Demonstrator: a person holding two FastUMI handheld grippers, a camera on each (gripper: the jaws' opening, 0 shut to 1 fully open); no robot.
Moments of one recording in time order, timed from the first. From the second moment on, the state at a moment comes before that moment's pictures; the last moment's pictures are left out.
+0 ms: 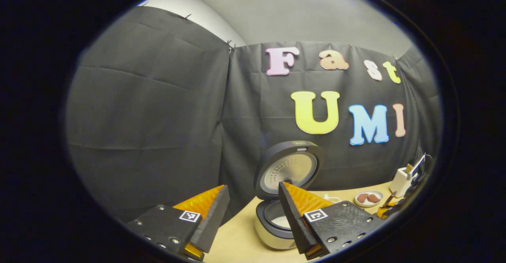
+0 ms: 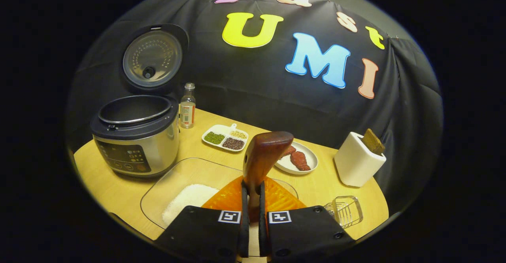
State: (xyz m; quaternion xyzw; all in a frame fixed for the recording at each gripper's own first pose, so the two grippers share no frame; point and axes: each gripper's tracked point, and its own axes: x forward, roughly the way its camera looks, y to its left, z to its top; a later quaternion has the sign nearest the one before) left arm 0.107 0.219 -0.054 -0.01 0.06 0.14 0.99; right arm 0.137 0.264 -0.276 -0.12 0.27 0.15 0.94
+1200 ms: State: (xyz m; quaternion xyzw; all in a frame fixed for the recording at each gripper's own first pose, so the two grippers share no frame) left arm 0.105 0.213 -0.041 -0.02 0.05 0.13 0.99; right arm 0.128 0.252 -0.280 0.27 0.42 0.14 0.86
